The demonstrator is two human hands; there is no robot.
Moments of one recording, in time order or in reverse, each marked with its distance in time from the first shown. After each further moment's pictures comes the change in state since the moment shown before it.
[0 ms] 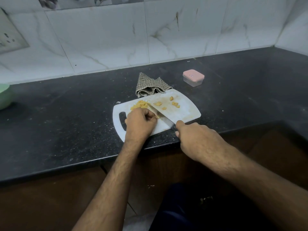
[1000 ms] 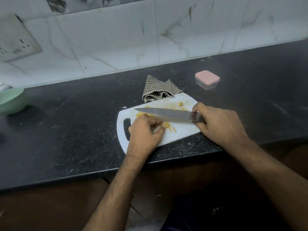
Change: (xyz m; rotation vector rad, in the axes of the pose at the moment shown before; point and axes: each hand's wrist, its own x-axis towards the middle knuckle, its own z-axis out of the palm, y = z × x) left_hand 0.003 -0.007 0.002 0.065 0.018 0.091; right_hand 0.086 0.077 0.013 0.016 0.471 -0.190
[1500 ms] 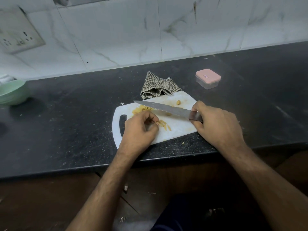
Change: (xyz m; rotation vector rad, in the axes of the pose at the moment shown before) left_hand -0.005 0.006 -0.002 -0.060 -0.020 0.032; right_hand 0.002 0.006 0.008 0.048 0.027 0.040
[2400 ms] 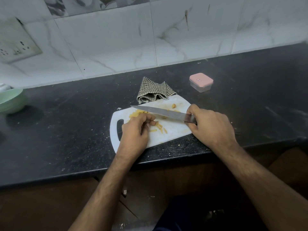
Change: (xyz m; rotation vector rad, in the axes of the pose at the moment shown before) left_hand 0.002 -0.010 0.006 -0.048 0.011 0.036; right_hand -0.002 -0.001 -0.003 -0.013 -0.022 0.018
